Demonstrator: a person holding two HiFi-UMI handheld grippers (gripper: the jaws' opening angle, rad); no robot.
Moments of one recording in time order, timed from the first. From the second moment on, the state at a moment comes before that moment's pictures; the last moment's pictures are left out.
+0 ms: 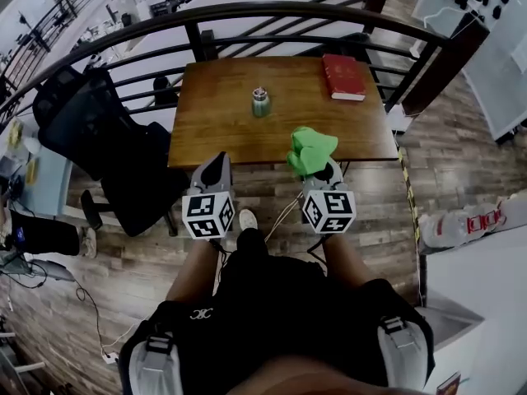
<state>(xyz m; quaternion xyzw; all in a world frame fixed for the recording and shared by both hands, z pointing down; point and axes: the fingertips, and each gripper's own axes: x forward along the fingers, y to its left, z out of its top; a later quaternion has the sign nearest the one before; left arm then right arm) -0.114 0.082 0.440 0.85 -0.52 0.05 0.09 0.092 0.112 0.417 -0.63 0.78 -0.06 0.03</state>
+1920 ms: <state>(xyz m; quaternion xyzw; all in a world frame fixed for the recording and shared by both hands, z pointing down) -0.072 -0.220 0.489 0.87 -0.46 0.11 0.14 0.116 -0.205 0.447 -0.61 0.78 -0.10 -0.03</state>
